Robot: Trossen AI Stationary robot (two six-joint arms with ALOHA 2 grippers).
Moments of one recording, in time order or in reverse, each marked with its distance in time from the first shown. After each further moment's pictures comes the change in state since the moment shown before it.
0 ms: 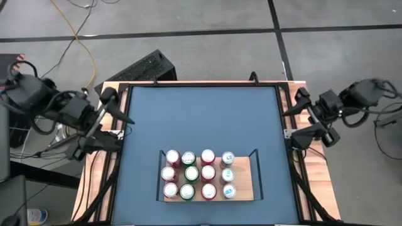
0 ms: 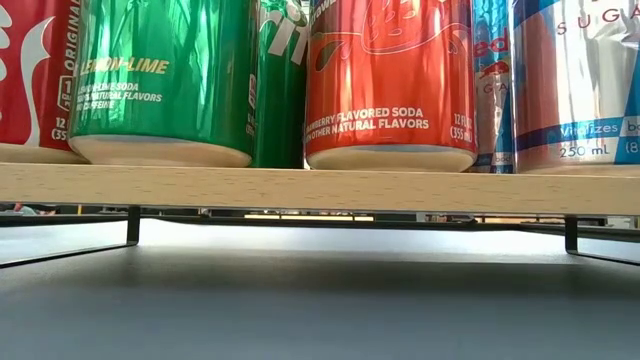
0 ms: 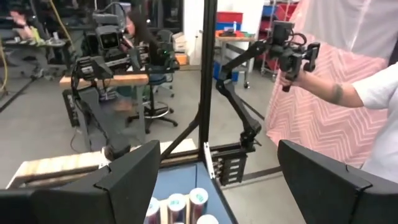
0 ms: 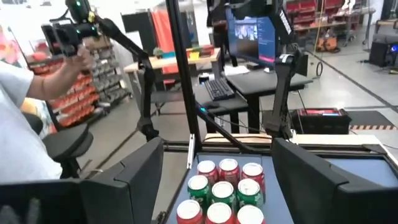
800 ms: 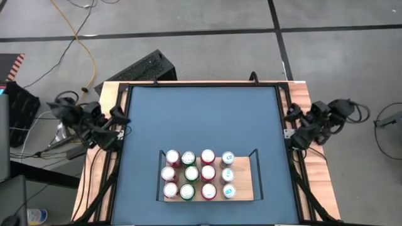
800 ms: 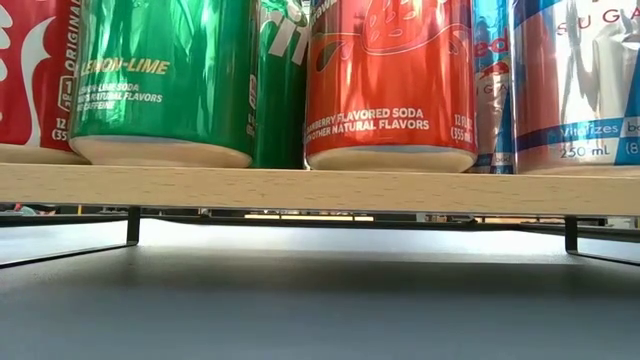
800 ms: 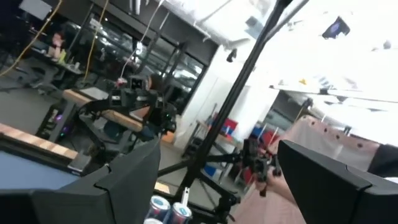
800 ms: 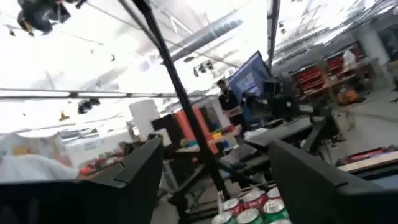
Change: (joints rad) left arm 0.000 -1.035 -1.532 0.958 -0.144 -0.259; right arm 0.000 -0.791 -0.964 0.622 0.043 0.110
